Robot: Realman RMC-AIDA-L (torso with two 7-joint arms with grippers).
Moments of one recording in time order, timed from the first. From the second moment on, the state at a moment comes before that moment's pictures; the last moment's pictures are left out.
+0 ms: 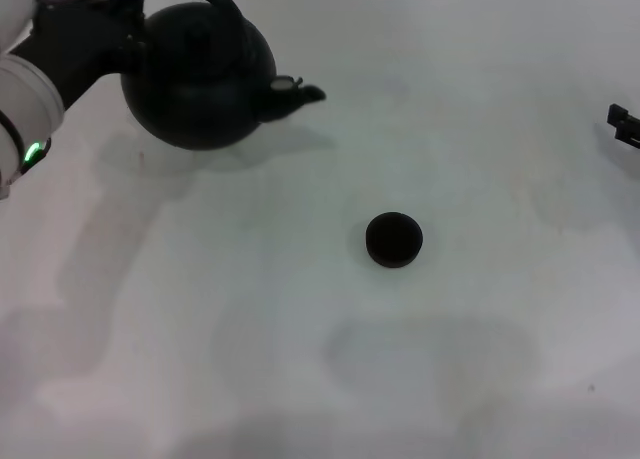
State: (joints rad) left arm 0.06 -2.08 -1.29 -1.56 2.45 -0.18 0.61; right arm 0.36 1.99 -0.62 -0.37 1.54 0.99 -2.17
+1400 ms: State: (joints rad) left arm 0.16 -2.07 -1.10 -1.36 2.33 0.22 0.58; right arm 0.31 2.00 -0.62 -0.36 1.52 0.97 -2.17
